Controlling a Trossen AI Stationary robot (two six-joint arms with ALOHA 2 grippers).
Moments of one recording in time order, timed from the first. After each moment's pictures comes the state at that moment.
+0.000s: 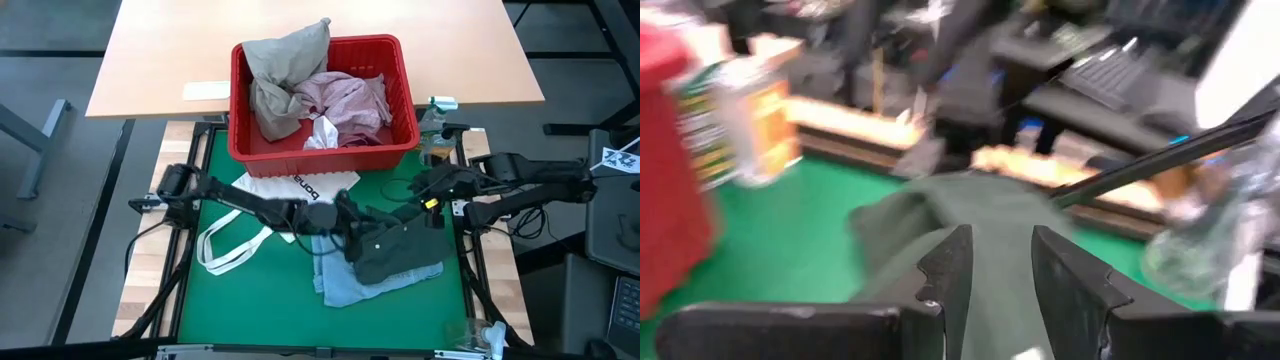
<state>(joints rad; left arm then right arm) -0.17 1.92 1.41 0.25 -0.32 -0.28 0.11 1.01 1.18 -1.15 0.20 0.02</state>
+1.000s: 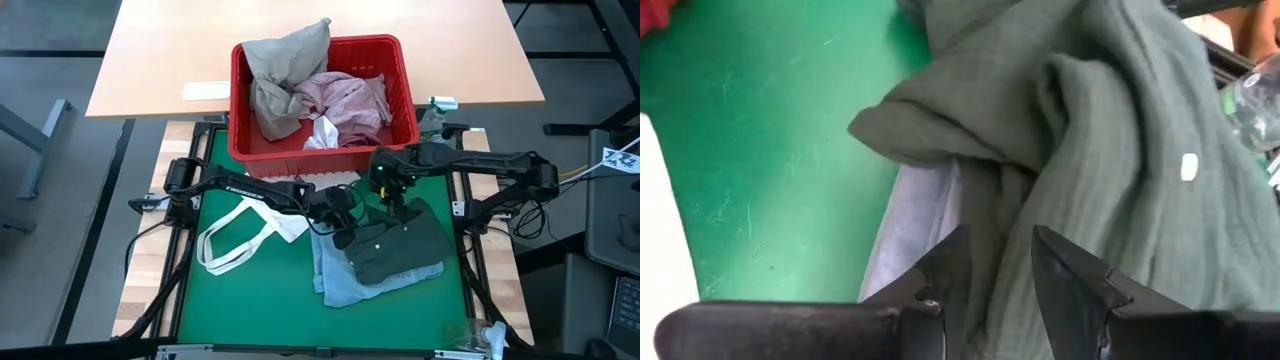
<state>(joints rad) -0.04 1.94 1.41 -0.16 -0.03 -0.46 -0.20 1.43 1.18 -1.01 -0.16 -0.28</state>
